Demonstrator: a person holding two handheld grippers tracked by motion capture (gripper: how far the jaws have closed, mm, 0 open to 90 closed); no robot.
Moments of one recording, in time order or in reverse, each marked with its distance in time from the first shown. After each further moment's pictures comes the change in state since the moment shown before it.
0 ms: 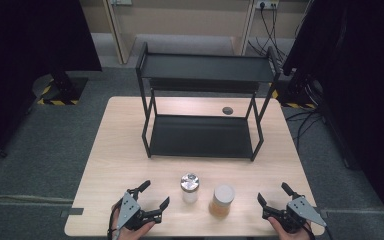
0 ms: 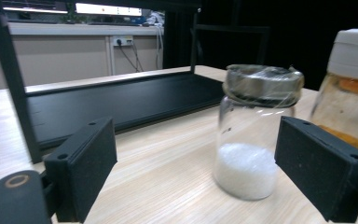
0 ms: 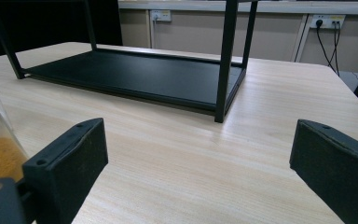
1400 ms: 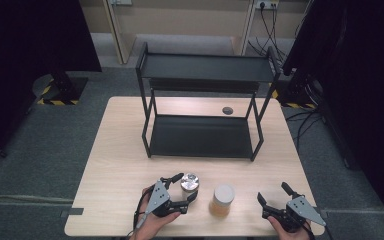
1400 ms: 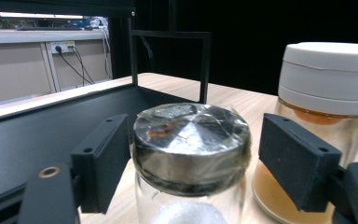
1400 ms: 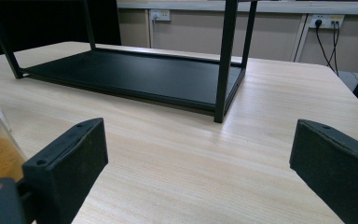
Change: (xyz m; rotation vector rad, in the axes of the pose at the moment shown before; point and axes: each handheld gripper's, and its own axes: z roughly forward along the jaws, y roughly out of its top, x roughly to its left) left arm 0.001 0.018 0.073 0.014 -0.205 0.058; right arm 0.000 0.001 0.001 0.002 -0.002 -0.002
